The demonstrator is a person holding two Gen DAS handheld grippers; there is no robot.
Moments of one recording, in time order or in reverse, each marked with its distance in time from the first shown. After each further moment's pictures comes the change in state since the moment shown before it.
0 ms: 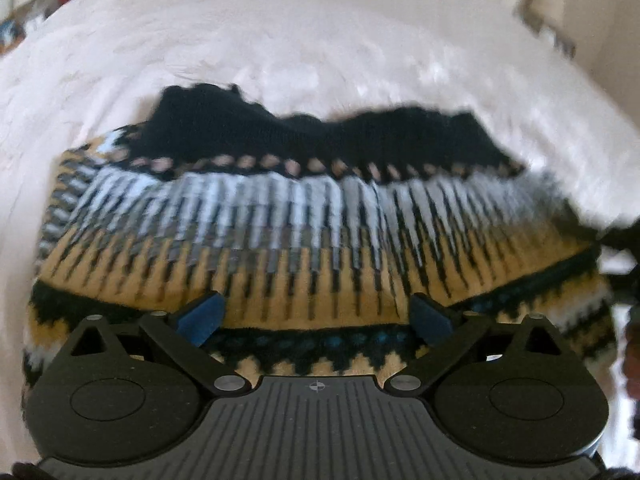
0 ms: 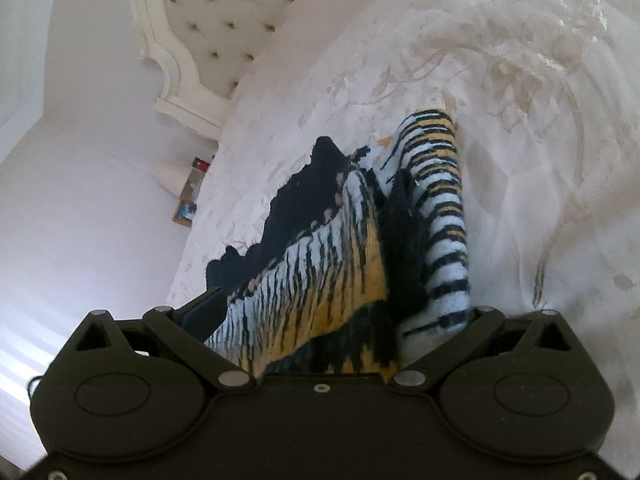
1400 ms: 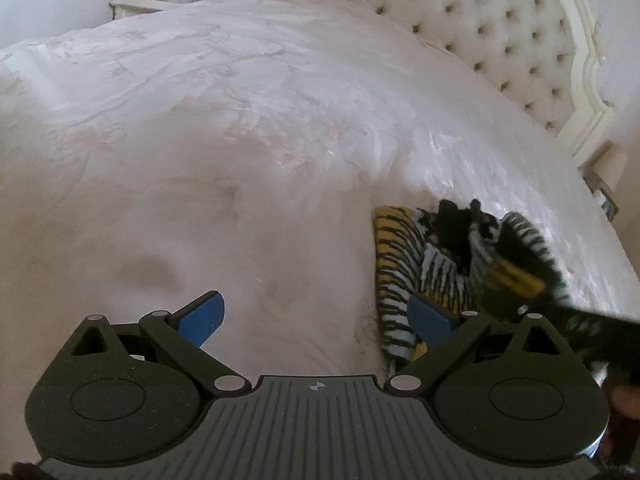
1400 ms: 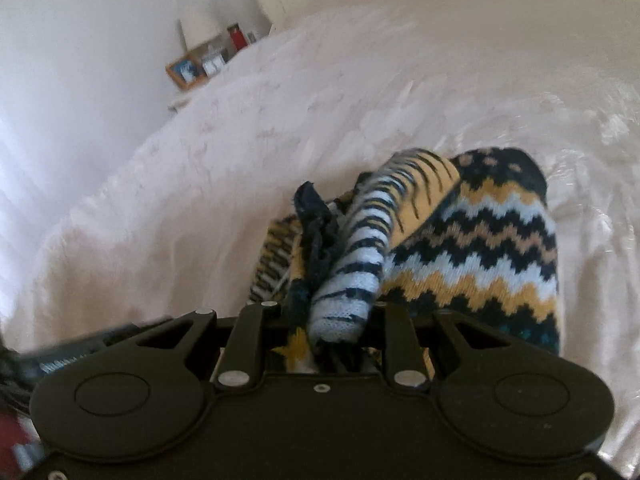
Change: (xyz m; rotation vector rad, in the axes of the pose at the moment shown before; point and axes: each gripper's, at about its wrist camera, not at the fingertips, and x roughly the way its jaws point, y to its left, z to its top) left arm -0.083 0.223 -0.027 -0.354 -0.205 0.015; right arm 0.176 0.256 -0.097 -0.568 0.132 -0.299
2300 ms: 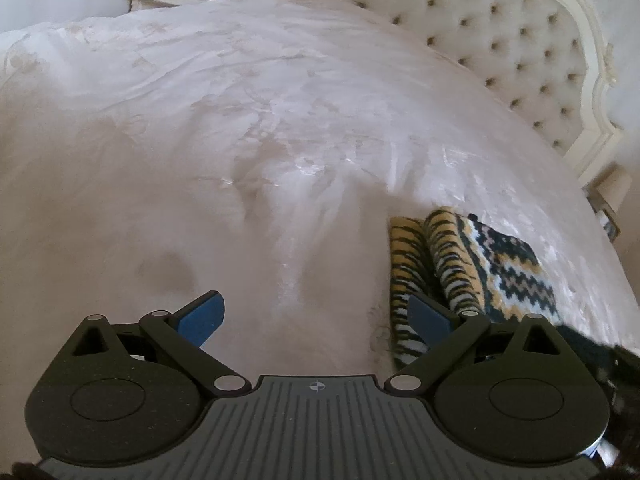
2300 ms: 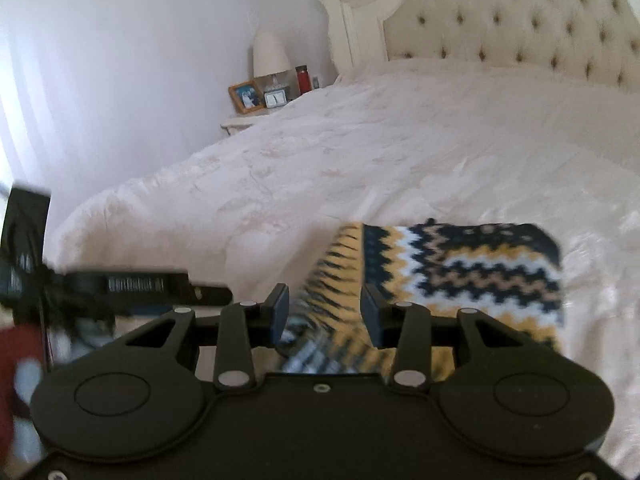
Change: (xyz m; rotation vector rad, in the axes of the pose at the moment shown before) left arm -0.002 0.014 -0.001 -0.050 -0.016 -0.004; right arm -0.053 0.042 -0.040 -0.269 -0.206 0.039
